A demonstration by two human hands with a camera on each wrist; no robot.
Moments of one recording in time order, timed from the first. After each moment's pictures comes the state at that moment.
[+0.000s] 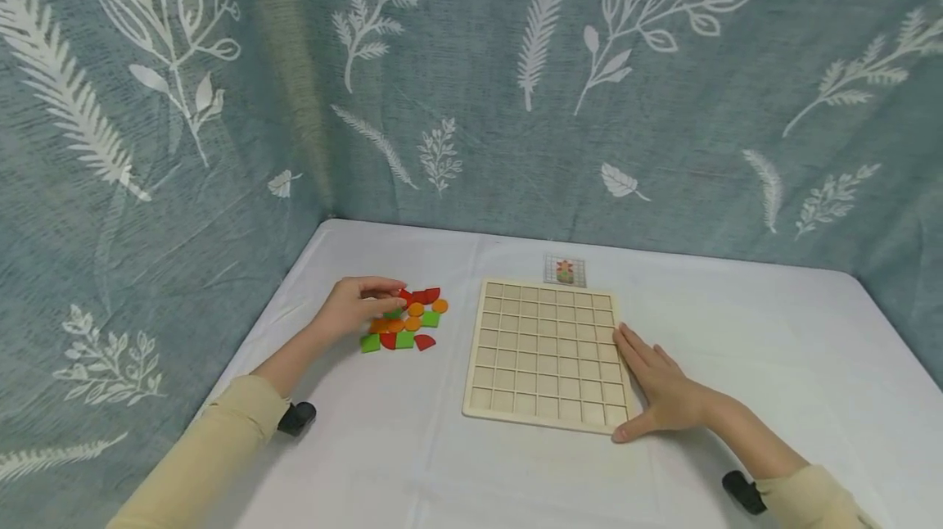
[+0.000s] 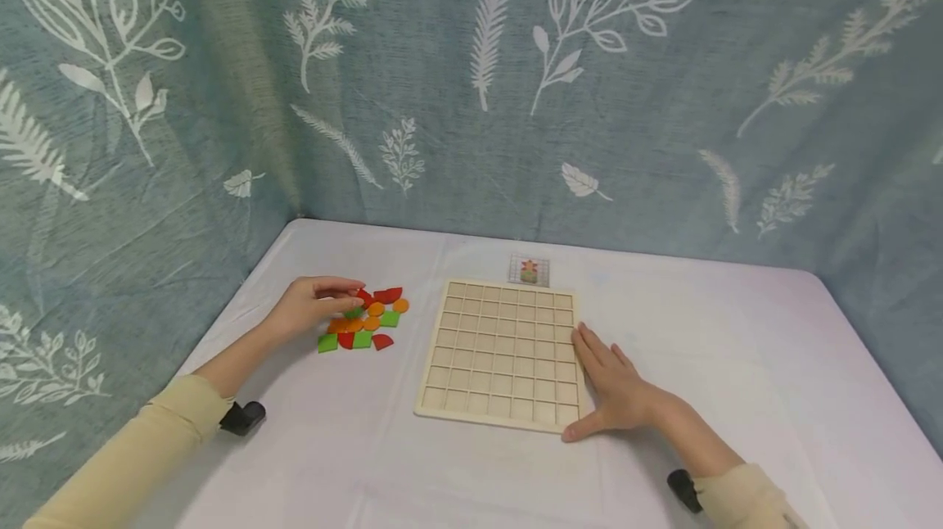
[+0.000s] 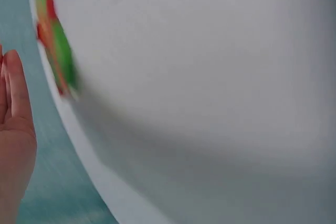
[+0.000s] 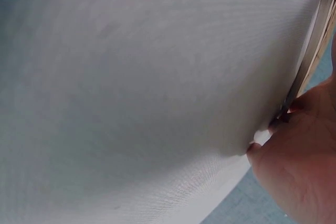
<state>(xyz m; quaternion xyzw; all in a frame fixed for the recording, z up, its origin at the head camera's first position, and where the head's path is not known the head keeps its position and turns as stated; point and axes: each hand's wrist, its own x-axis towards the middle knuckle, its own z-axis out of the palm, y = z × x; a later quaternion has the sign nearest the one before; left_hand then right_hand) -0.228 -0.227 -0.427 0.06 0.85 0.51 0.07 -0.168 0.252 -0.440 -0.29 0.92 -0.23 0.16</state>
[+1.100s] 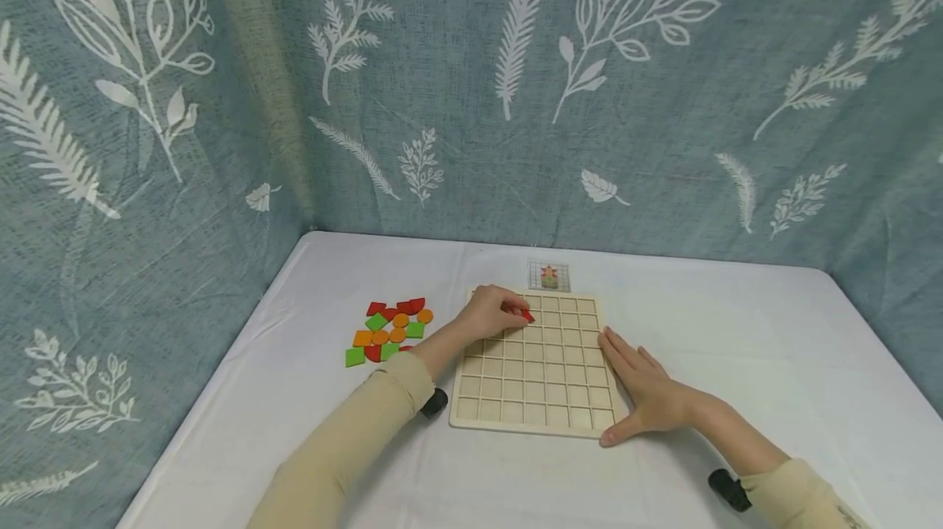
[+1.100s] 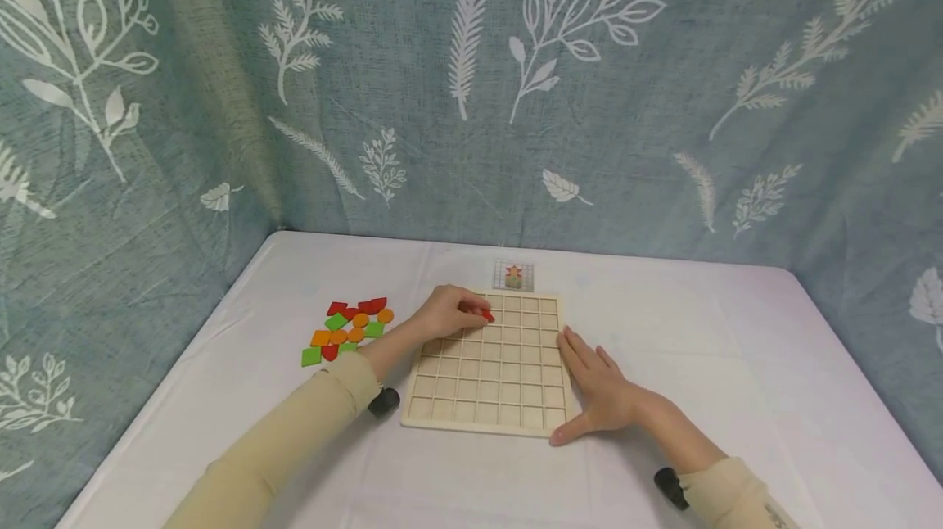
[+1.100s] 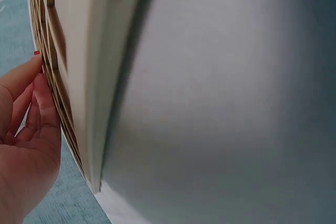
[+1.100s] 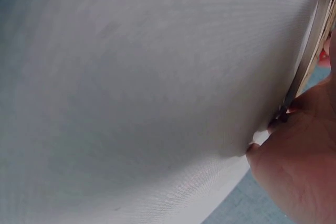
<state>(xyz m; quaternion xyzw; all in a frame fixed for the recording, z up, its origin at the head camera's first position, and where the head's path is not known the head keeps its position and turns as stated) -0.267 -0.030 -0.438 0.21 0.88 0.42 0.09 -0.172 0.255 -0.443 -0.29 0.92 -0.22 0.17</state>
